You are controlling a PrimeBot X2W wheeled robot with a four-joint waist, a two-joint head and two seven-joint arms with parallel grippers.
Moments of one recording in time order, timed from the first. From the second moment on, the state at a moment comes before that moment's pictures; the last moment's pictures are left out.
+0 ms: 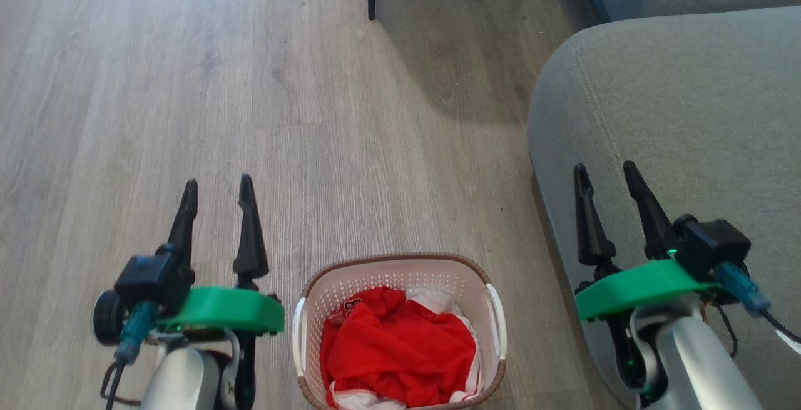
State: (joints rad) left arm -0.06 0.06 -0.19 0.03 -0.26 0.10 -0.26; right arm -0.13 -0.06 0.16 0.10 0.32 0.12 -0.25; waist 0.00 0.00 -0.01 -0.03
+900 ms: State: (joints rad) left arm 0.06 0.05 -0.22 0.05 -0.25 0.07 -0.26; right arm 0.05 -0.05 0.09 0.01 0.32 0.12 -0.25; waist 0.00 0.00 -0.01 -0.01
